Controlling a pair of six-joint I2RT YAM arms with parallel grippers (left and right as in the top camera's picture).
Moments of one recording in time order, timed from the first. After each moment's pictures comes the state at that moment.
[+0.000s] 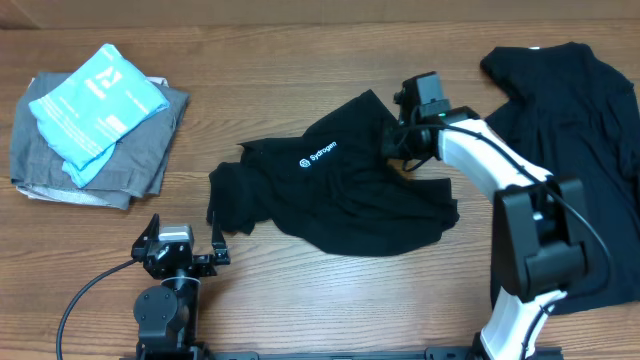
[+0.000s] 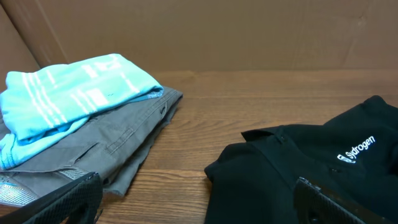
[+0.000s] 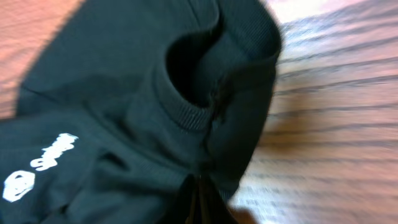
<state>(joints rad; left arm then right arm) 0.01 0.05 0.04 -0.13 -0.05 0.01 0.26 2.00 1.33 -0.51 -0.22 0.38</state>
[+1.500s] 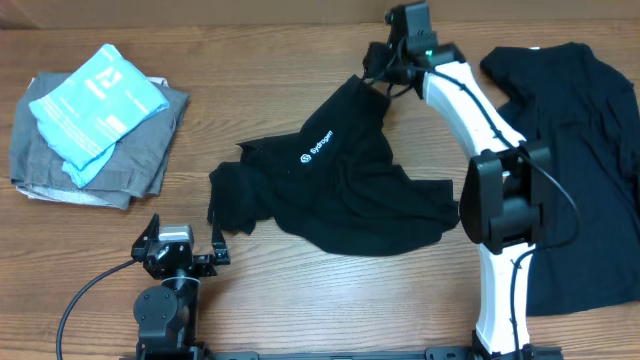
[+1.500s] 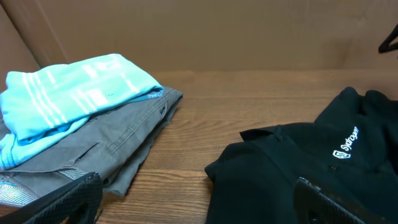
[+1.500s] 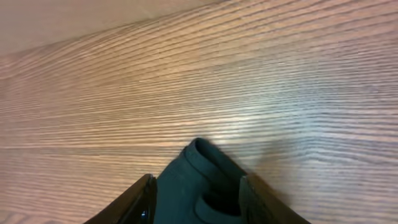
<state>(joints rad) 0.01 0.05 0.04 -0.13 -0.05 0.01 0.25 2.31 2.01 -0.59 -0.12 0.39</state>
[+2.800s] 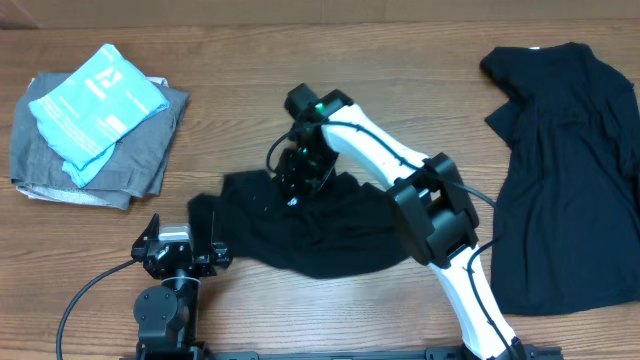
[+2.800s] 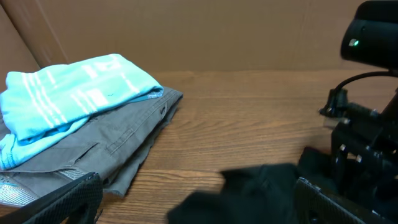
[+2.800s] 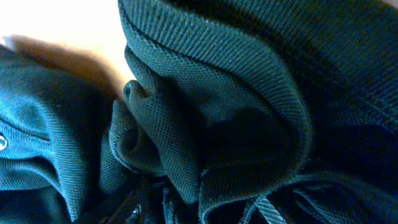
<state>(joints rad) 0.01 0.05 0.04 -0.13 -0.05 0.01 0.63 2.44 2.01 -1.13 -0.49 0.49</state>
